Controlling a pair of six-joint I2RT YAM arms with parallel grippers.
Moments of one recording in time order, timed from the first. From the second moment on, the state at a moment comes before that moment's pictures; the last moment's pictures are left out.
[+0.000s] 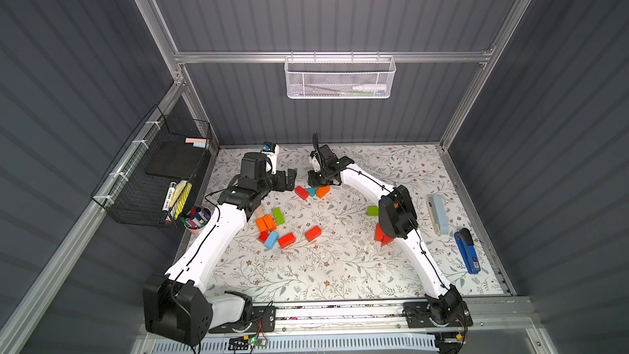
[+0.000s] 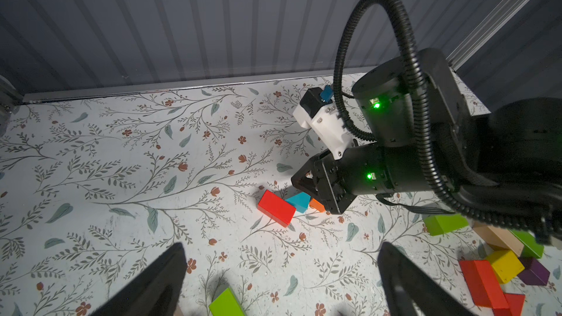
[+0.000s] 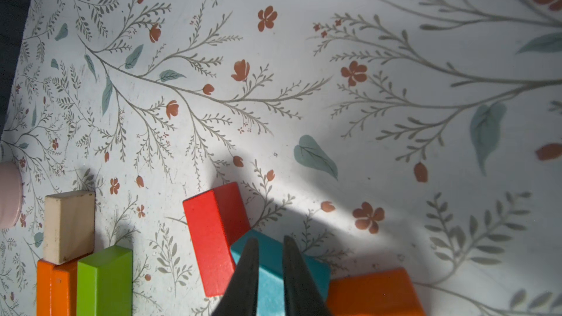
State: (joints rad) left arm -0.25 1.28 1.13 -0.37 0.09 -0.13; right arm 0.65 2.56 2.31 -0.71 -0.21 0.37
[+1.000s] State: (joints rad) left arm -0.24 1.28 1.13 -0.37 0.09 -0.13; right arm 0.66 2.56 2.32 -0.76 -0.22 0.35
